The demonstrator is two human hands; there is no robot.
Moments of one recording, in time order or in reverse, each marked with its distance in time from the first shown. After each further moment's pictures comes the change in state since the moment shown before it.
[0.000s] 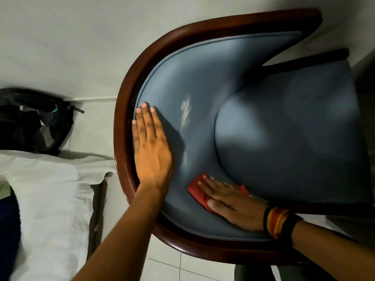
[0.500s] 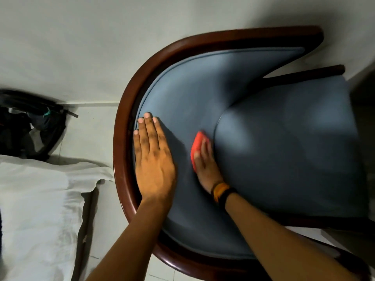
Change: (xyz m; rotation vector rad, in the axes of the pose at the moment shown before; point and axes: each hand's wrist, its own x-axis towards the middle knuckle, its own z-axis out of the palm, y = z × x) left_hand -0.001 0.005 0.000 -0.032 0.020 -0.016; right_hand 0.153 0.013 -0.018 0.374 0.762 0.218
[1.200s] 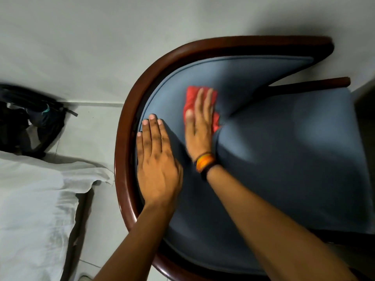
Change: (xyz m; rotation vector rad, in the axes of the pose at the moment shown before) left_hand -0.001 0.002 0.006 -0.062 0.022 -0.039; right_hand 0.075 -0.086 -0.011 0.016 0.489 -0.383
